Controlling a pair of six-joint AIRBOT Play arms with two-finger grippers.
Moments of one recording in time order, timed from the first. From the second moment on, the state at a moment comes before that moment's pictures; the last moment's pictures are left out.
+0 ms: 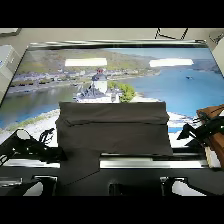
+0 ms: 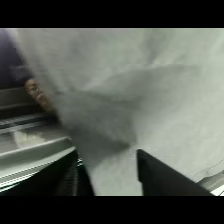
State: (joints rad) left arm 0.20 -1.11 0.43 1.07 -1.36 -1.29; right arm -0.54 -1.36 0.97 -1.32 1.57 1.50
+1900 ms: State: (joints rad) left arm 0.16 -1.39 1.17 1.02 -1.18 -1.46; right arm -0.27 -1.55 1.24 -0.98 1.24 1.49
